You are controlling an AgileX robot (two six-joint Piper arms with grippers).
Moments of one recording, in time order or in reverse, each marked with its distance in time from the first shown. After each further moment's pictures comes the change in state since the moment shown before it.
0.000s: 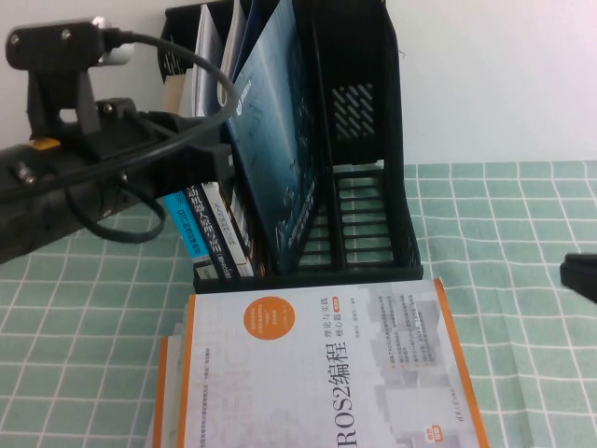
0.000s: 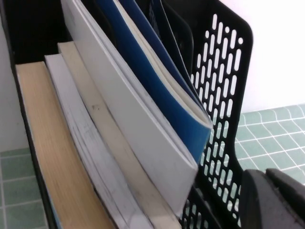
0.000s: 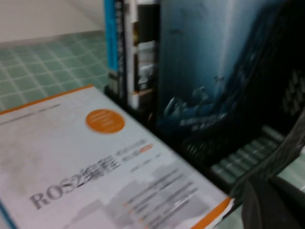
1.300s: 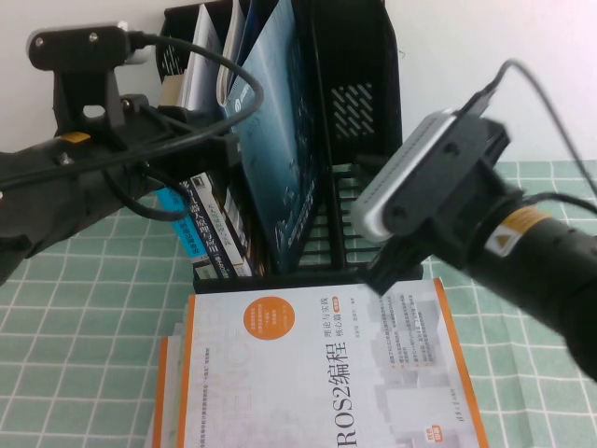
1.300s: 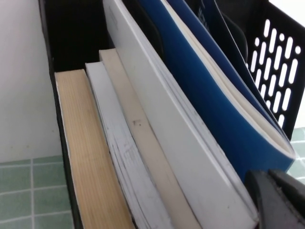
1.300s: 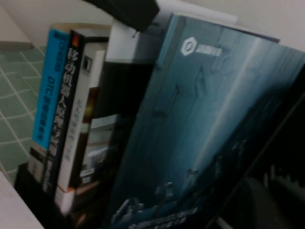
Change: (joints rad) right arm 0.781 0.543 -0.320 -1.025 -1.166 1.030; left arm 0.000 0.118 -0.028 -0.015 -0.138 0.024
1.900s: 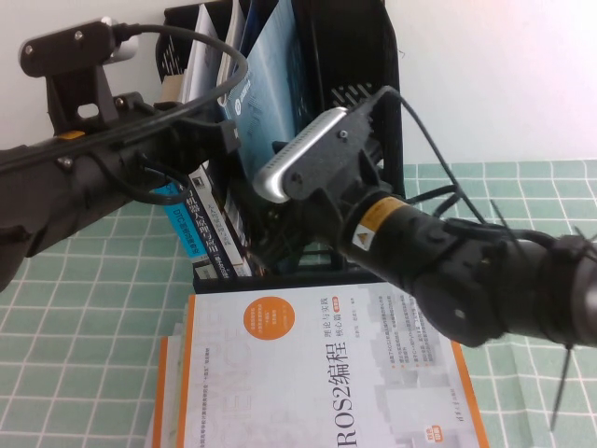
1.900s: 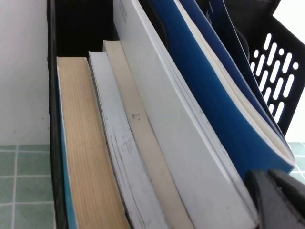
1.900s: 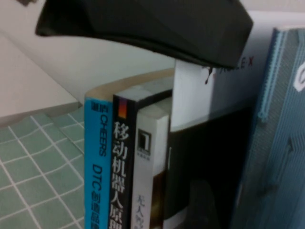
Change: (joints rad) right arm 0.019 0.369 -0.255 -0.353 -0.154 0.596; left arm 0.000 0.000 0.000 -0.129 -0.006 0.000
